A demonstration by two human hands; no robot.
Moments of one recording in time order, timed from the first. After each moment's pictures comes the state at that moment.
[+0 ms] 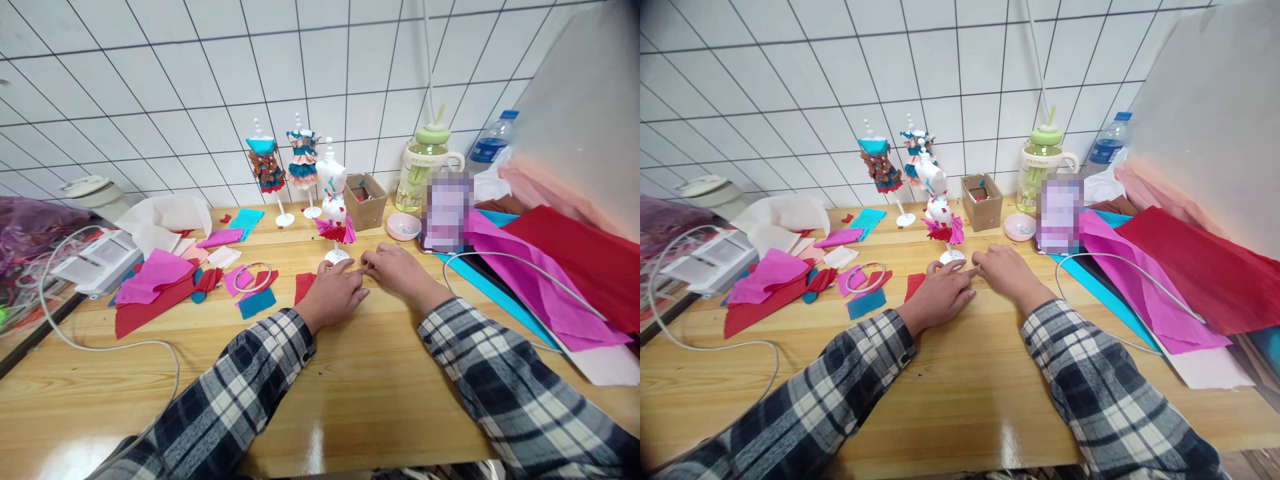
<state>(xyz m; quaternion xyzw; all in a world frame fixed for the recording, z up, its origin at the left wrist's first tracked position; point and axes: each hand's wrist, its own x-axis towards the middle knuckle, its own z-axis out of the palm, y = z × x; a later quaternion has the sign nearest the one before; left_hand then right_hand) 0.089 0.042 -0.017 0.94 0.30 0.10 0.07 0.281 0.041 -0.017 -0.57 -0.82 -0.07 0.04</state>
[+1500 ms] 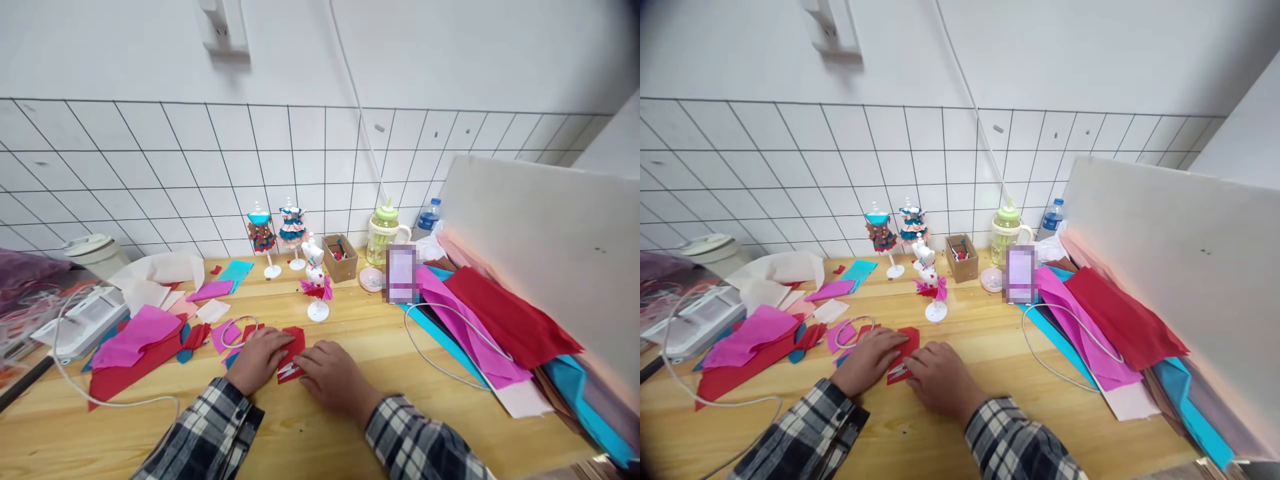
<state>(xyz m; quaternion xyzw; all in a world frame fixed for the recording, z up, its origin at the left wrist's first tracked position) -0.029 0.057 -0.014 0.91 0.37 0.15 0.12 0.186 -0.028 -0.019 -0.44 -0.87 0.03 0.22</state>
